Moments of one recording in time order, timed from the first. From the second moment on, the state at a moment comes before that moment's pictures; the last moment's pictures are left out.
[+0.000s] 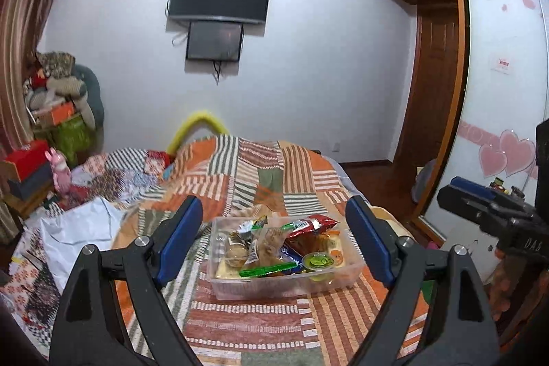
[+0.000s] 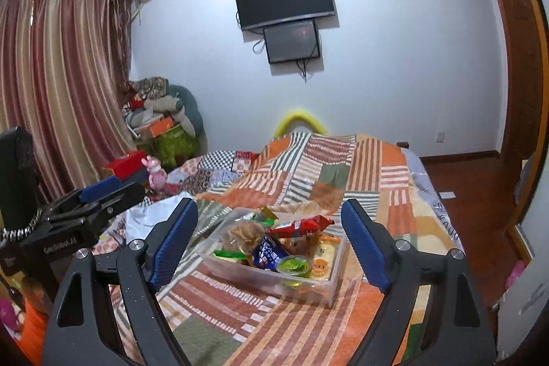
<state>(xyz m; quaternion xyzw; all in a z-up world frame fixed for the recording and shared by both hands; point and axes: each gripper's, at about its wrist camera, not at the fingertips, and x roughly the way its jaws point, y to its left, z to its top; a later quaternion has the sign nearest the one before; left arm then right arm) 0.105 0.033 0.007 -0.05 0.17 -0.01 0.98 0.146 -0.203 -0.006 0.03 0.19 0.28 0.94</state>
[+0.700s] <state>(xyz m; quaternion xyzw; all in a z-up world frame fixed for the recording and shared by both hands) 0.077 0.022 0.006 -0.04 0.16 -0.01 0.99 0.124 -0.204 -0.011 0.02 0.18 0.24 0.95</state>
